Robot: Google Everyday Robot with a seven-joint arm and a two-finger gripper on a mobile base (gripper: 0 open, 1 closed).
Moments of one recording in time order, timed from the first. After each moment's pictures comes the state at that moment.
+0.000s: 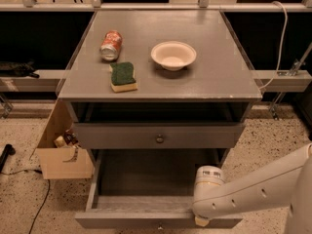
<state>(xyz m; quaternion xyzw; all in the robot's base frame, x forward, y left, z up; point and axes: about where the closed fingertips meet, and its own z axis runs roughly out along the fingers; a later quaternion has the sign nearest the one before) 0.402 -0.176 0.415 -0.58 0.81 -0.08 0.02</state>
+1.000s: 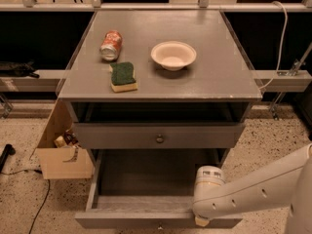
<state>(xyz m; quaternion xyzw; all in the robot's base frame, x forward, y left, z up) 0.402 -0.176 0.415 -0.58 0.81 -0.08 0.02</state>
